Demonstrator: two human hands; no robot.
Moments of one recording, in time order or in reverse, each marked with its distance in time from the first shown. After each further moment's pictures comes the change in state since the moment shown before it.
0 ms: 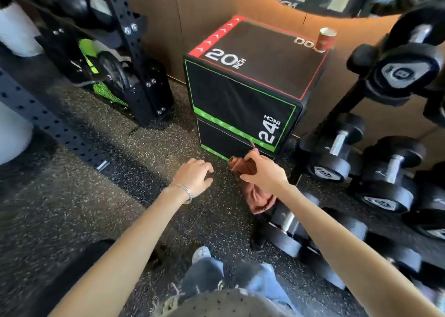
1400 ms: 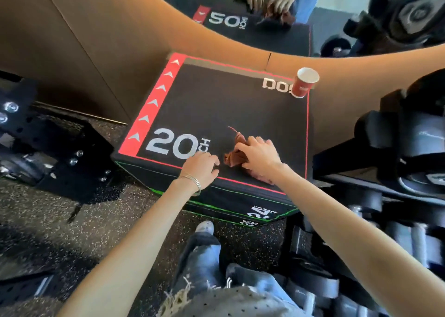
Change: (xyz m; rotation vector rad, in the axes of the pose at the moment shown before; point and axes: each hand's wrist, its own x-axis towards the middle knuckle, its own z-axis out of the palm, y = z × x) left_hand 0.528 -0.043 -0.124 0.002 -0.097 0.277; right_hand 0.465 0.103 -0.163 -0.461 0.036 0.069
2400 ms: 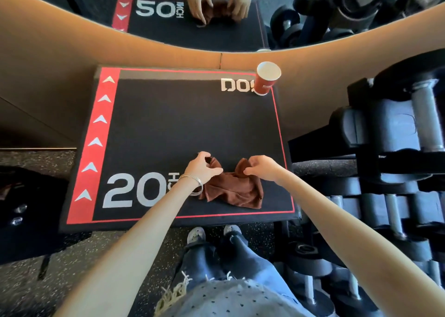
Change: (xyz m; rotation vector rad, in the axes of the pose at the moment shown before) left_hand 0.147 0.022 0.005 -0.616 -0.335 -0.215; right_hand 0.024 0.088 0.024 0.870 -0.287 0.650
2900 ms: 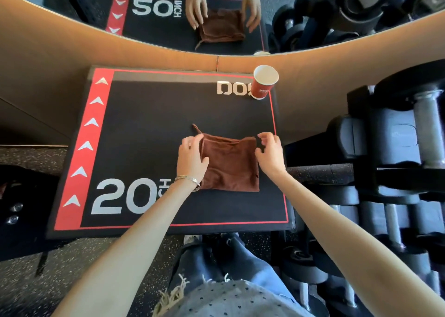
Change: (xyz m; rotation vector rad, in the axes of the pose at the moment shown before) left_hand 0.021 0.019 0.002 0.112 0.485 0.333; right_hand 0.020 0.006 -0.027 0.269 0.558 -0.131
